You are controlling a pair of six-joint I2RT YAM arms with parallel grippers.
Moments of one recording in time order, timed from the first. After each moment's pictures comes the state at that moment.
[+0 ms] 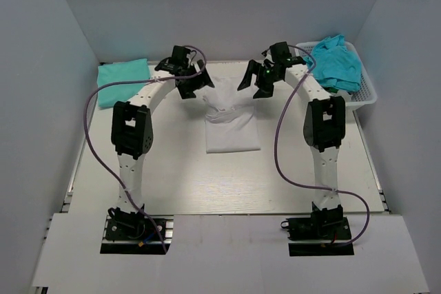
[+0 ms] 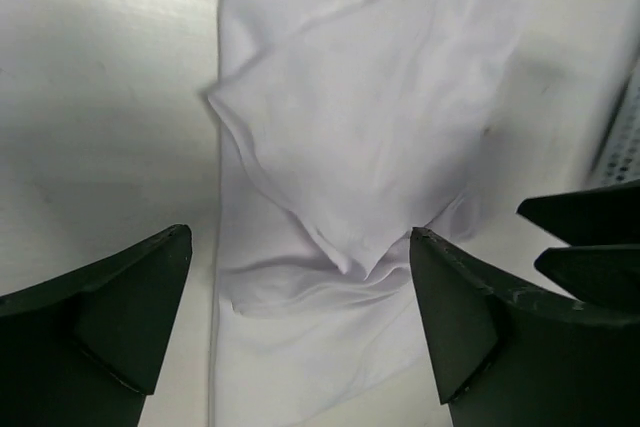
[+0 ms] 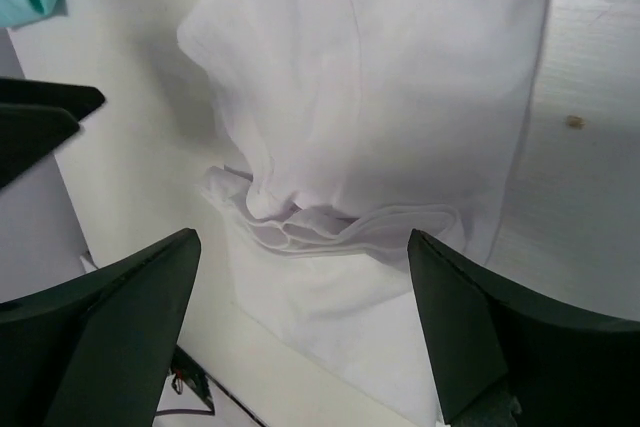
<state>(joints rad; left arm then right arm) -0.33 2.20 1.91 -0.61 0.20 -0.67 0.28 2.30 2.06 -0.76 -0.53 0.47</state>
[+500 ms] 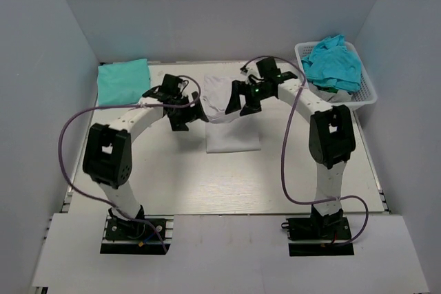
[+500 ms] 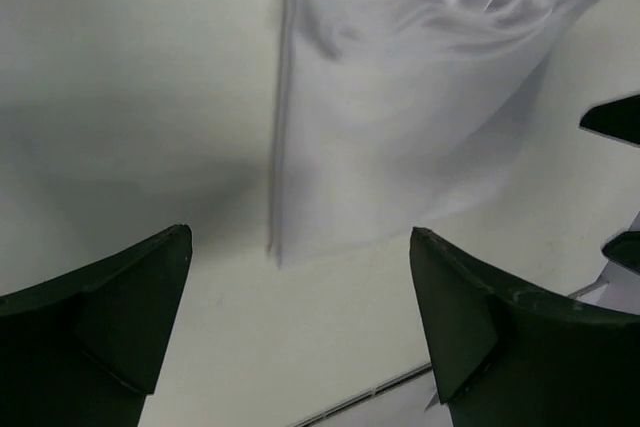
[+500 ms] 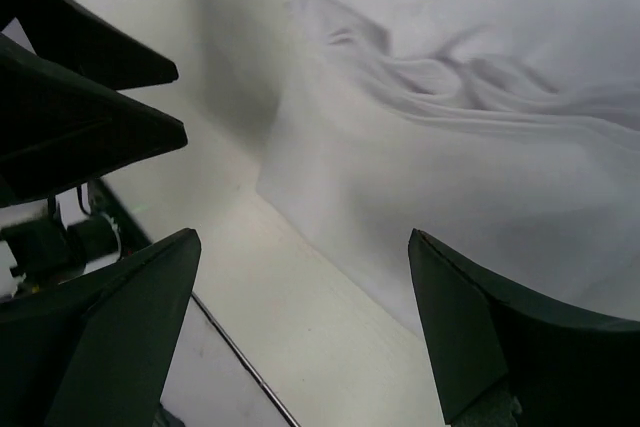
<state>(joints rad) -0.34 1.83 1.36 -0.55 0.27 -0.62 0.38 2.01 1.66 -0.65 -0.65 0.27</state>
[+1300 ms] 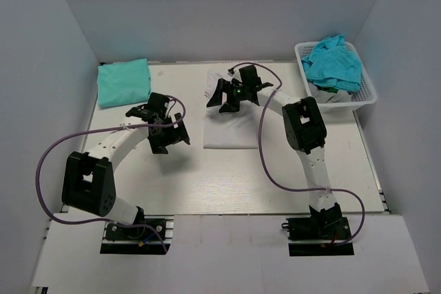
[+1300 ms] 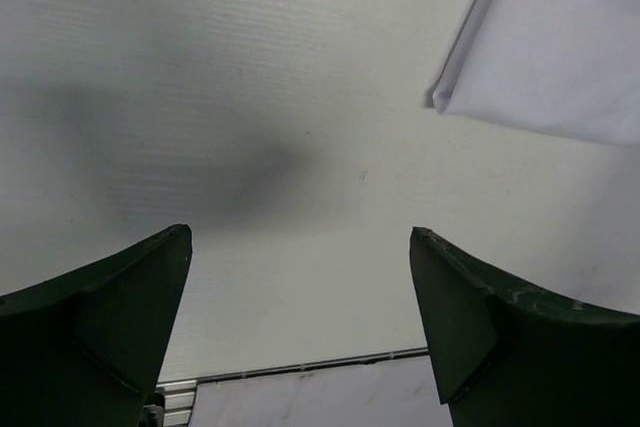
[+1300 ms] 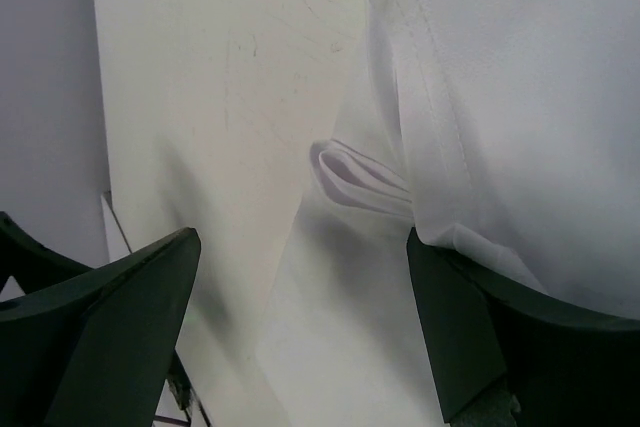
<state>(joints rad) -0.30 1.47 1.03 -0.75 0.11 -0.63 0.47 2.38 1.82 -0.20 -0.69 0.59</state>
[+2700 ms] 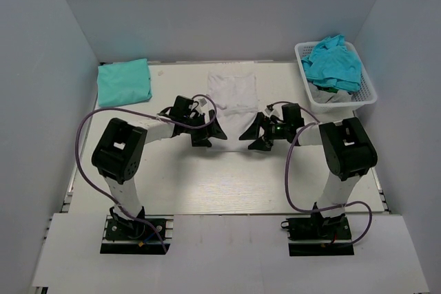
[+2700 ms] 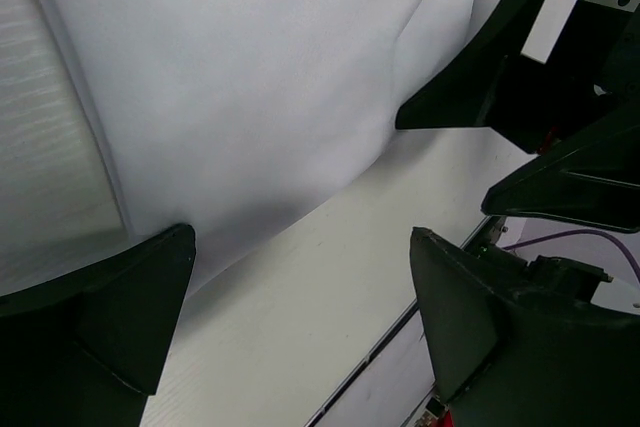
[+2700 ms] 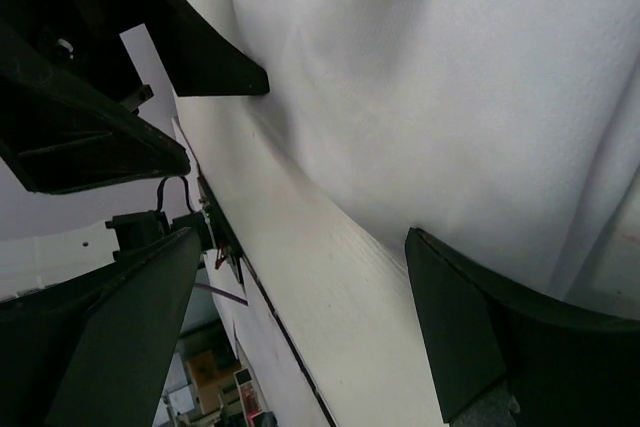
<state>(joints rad) -0.43 1.85 1.02 -0.08 0.59 -0.65 0.28 1.83 0.80 0.23 -0.88 0.72</state>
